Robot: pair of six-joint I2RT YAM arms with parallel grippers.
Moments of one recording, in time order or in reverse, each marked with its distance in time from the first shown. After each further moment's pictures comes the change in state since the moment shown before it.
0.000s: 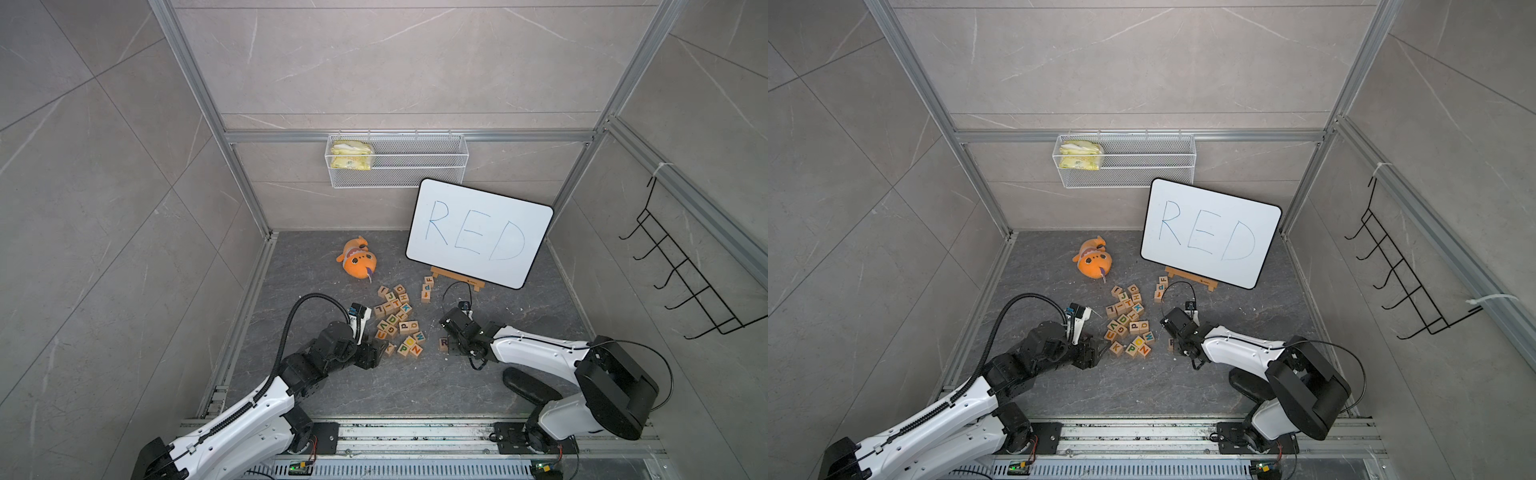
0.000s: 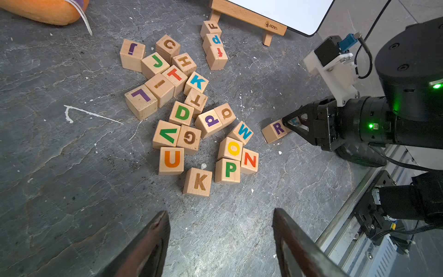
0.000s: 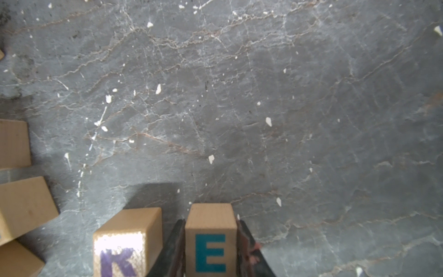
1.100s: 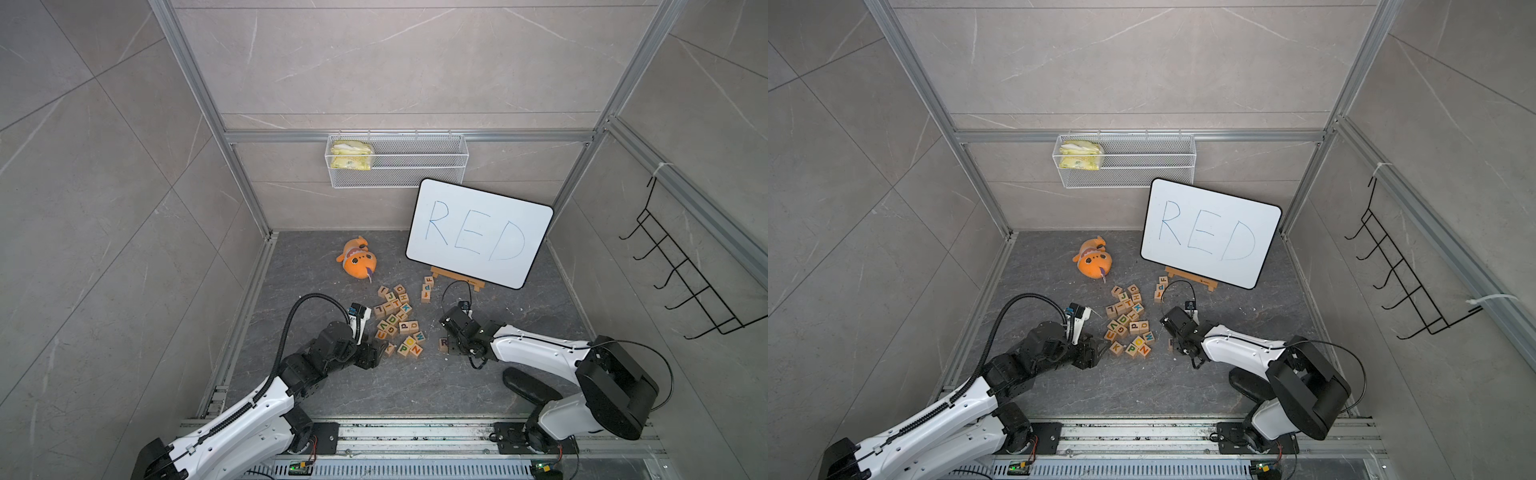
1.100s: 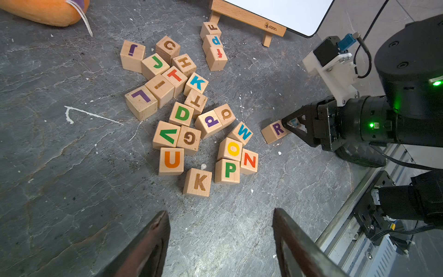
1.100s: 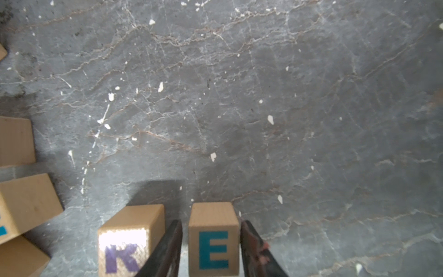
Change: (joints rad) left arm 0.000 -0.004 0.000 0.000 -0.002 0.000; right arm -0.001 -0.014 0.014 -0.035 -0.012 0.000
